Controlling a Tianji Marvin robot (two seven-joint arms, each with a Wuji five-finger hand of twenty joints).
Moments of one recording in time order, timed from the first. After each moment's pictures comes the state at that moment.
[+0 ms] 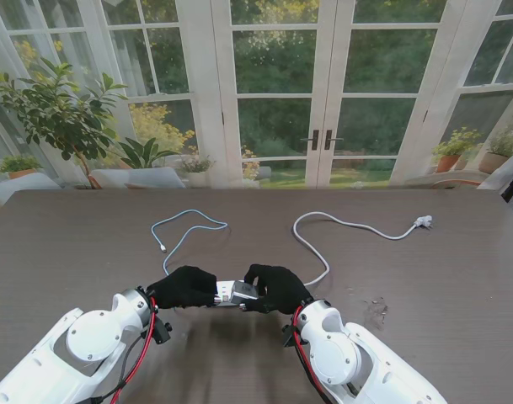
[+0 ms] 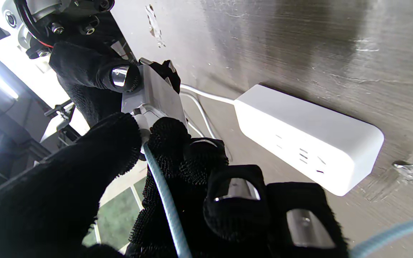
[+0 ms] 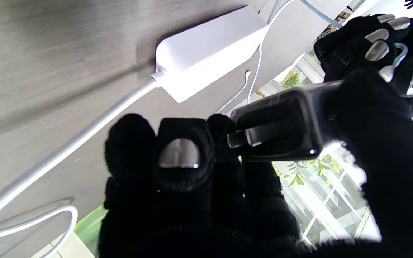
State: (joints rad) left arm 1.54 -1.07 -1.21 -1.50 0.15 -0.25 -0.30; right arm -1.41 -1.18 0.86 -1.44 -0.43 -0.05 -0.19; left_hand 0.54 -0.68 1.00 -0.07 0.99 0.04 1.12 0.66 1.28 0.05 0.81 1.34 1.27 0.02 1.56 0.64 1.08 0.07 1.82 0.65; right_hand 0.33 -0.86 1.23 -0.43 0.65 0.09 1.03 0.43 1.02 0.13 0.96 0.98 1.27 0.09 1.11 1.42 0.83 0.23 1.41 0.58
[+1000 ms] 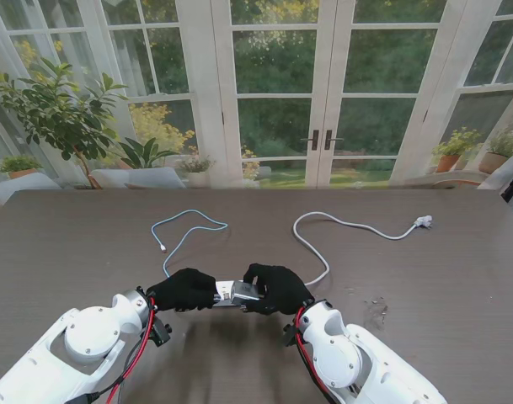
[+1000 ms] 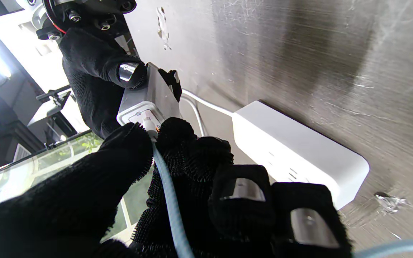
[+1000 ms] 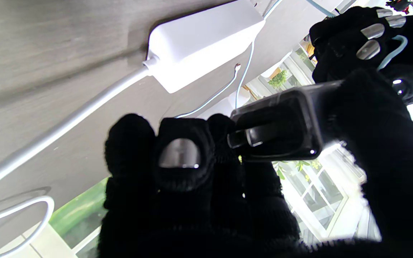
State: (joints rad) left arm 1.54 -1.07 -1.22 -1.51 0.05 -0.15 -0.36; right arm -1.40 -1.18 0.85 -1.38 -0.49 -0.17 -0.25; left_hand 0.60 -0.56 0.98 -0.25 0.98 0.10 1.04 0.75 1.26 0.10 0.78 1.31 1.26 0.06 1.56 0.66 1.08 0.14 1.82 0.64; right_hand 0.33 -0.86 1.23 -0.43 0.65 0.09 1.03 0.43 1.02 0.12 0.96 0.98 1.27 0.09 1.11 1.42 0.83 0.23 1.41 0.58
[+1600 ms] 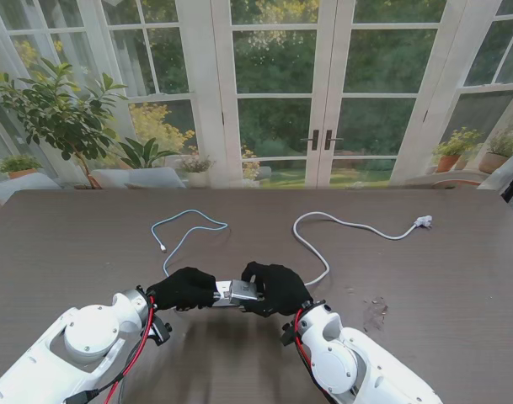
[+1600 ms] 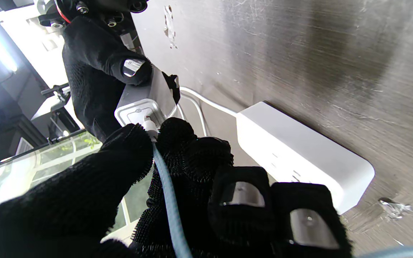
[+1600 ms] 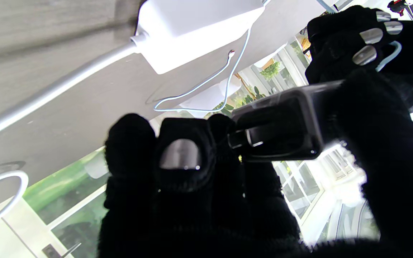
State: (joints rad) left arm 1.53 -1.07 -1.22 -1.50 0.01 -0.14 -0.38; right arm -1.39 -1.19 0.83 -1.34 -0.59 -0.22 -0.37; left_hand 0.60 -0.55 0.98 -0.25 0.98 0.10 1.04 0.75 1.26 0.10 0.78 1.31 1.26 0.06 1.58 0.66 1.08 0.14 1.82 0.65; right_hand 0.33 -0.86 1.23 -0.43 0.65 0.09 1.03 0.43 1.02 0.12 0.96 0.98 1.28 0.08 1.11 1.42 0.84 0.23 1.41 0.58
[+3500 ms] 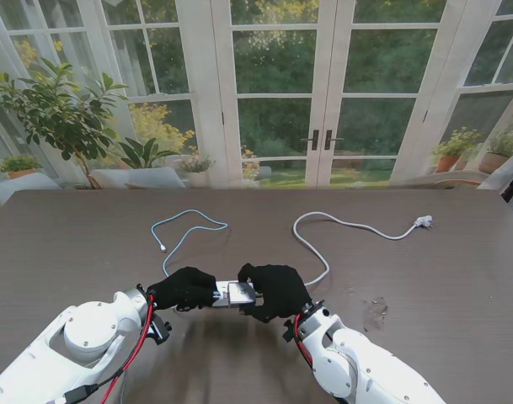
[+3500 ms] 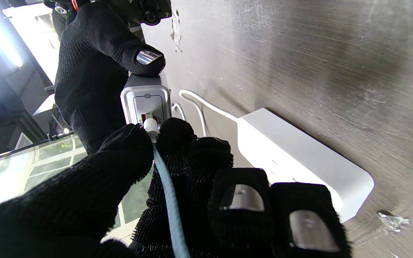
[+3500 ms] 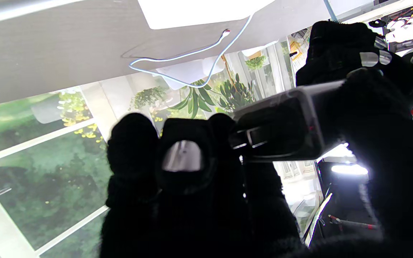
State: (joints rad) left arm 1.52 -1.07 -1.22 -1.48 -0.04 -0.13 -0.42; right arm -1.32 -1.18 0.74 -1.24 -0.85 -0.29 -0.64; left_hand 0.60 -0.55 0.98 -0.25 0.98 0.10 1.04 0.76 1.26 0.10 0.78 1.31 1.26 0.06 1.60 0.66 1.08 0.13 1.82 0.68; right_hand 0.33 -0.86 1.23 -0.43 0.65 0.07 1.03 0.43 1.02 0.11 0.96 0.96 1.28 0.06 1.13 1.42 0.85 0.20 1.41 0.57
